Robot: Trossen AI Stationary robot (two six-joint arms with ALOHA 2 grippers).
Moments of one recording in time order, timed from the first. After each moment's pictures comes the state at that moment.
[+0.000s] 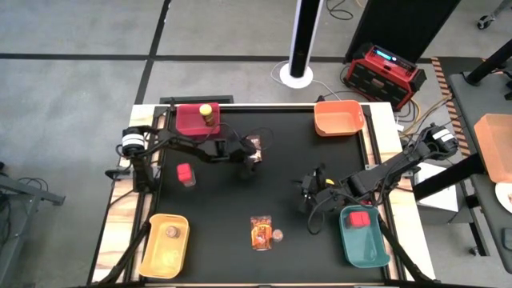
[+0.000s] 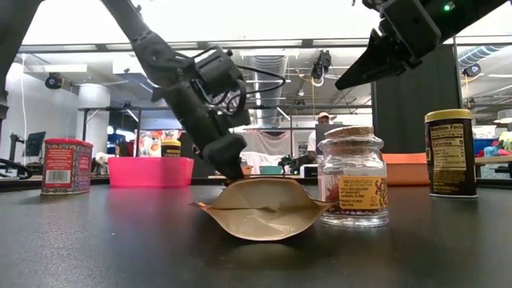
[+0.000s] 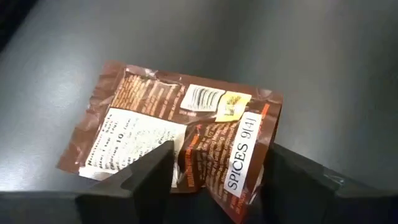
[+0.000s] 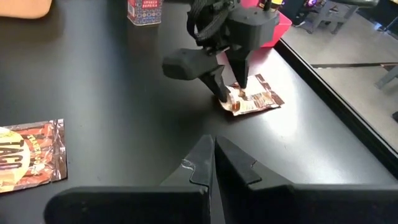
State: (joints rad) left arm 0.22 1.85 0.93 0.01 -0.23 -0.05; right arm 0.41 1.35 0.71 -0.06 0.75 0.28
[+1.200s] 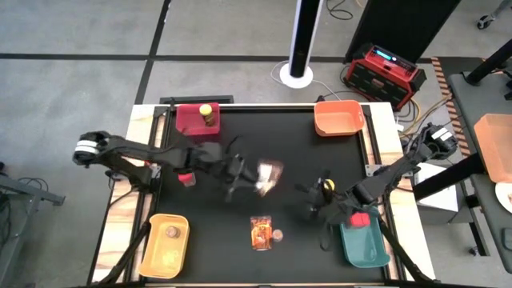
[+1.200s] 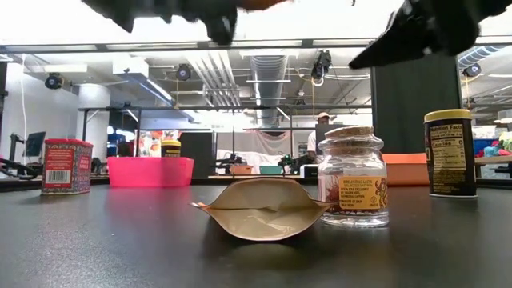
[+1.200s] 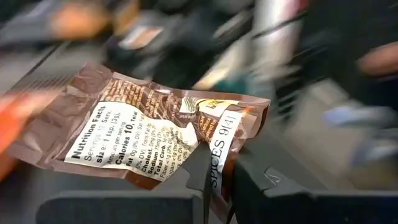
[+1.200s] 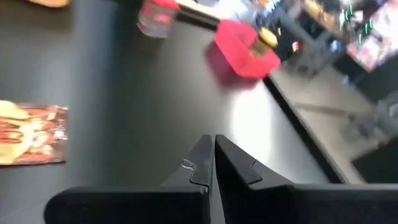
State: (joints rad) left arm -0.04 1.38 0.82 0.39 0.34 0.05; right arm 0.56 1.35 0.71 -0.04 0.92 0.11
